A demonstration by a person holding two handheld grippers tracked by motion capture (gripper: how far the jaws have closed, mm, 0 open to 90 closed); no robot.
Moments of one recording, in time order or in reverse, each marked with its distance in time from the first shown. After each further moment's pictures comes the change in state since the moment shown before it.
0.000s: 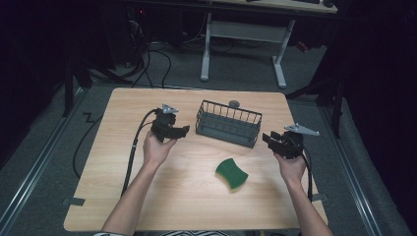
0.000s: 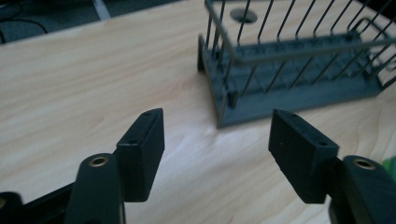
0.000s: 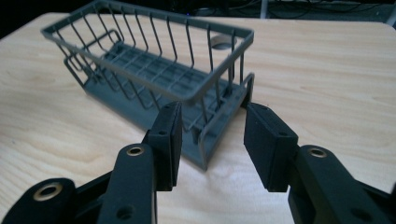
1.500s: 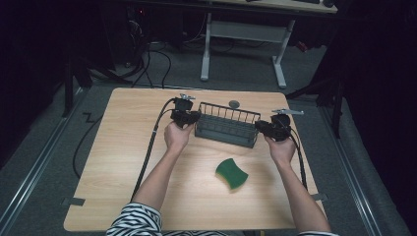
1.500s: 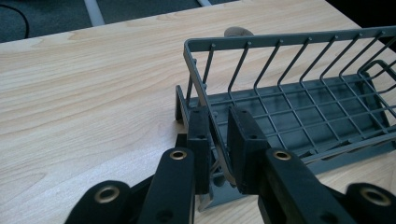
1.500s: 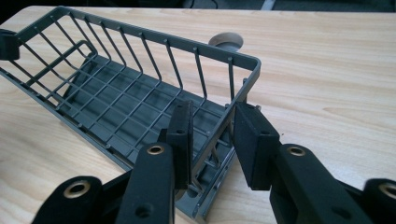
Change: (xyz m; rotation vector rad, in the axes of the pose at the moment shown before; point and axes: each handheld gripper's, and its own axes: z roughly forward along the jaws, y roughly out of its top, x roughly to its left) left arm -0.008 0.032 0.064 0.020 -0.021 -0.073; right arm -0.005 0.035 0.057 0.109 0.012 0.034
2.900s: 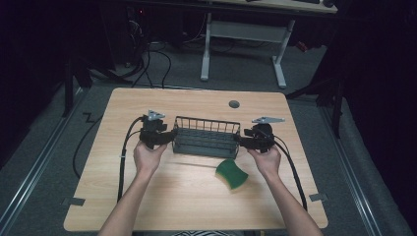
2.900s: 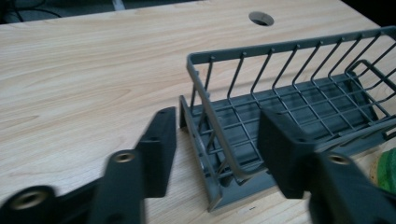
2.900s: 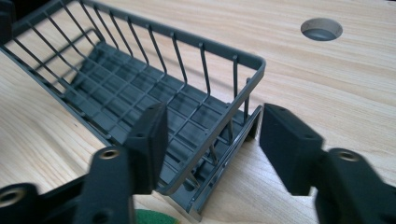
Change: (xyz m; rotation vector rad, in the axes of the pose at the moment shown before) left arm 0.027 -0.068 -0.096 -0.069 0.055 -0.025; right arm 0.065 -0.016 -0.006 0.043 0.143 -0.129
